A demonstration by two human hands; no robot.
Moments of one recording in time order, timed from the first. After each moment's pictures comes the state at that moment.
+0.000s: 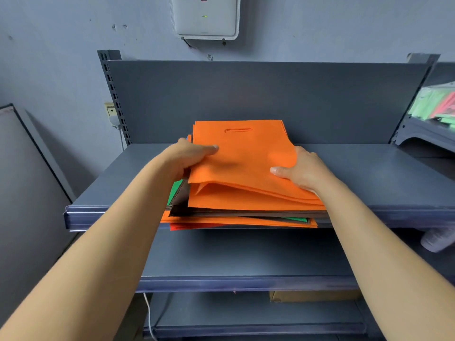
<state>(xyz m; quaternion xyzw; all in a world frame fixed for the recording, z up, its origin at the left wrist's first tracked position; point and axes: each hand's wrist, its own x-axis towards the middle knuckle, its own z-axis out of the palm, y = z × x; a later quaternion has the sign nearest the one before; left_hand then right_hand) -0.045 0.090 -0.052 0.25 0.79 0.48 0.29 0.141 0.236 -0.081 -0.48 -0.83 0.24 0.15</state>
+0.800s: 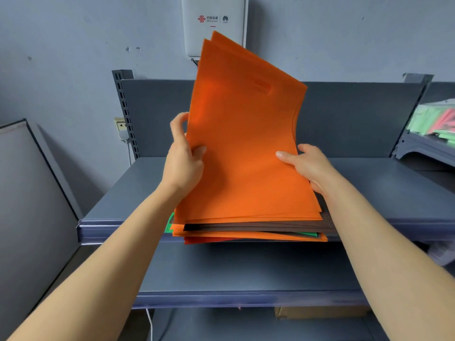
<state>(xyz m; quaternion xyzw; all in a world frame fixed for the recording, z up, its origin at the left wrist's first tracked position) -0.049 0.063 -0.053 0.45 0.70 0.55 -0.08 0.116 0.251 -0.061 -0.42 -0.68 0.51 0.31</state>
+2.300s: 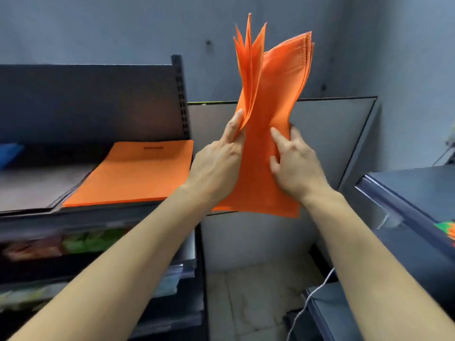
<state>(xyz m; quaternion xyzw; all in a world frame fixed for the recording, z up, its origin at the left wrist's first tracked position) 0.156 -0.288 -0.037 -0.10 0.97 0.01 -0.21 0.079 -0.166 -0.045 0.30 -0.91 0.25 0.17</state>
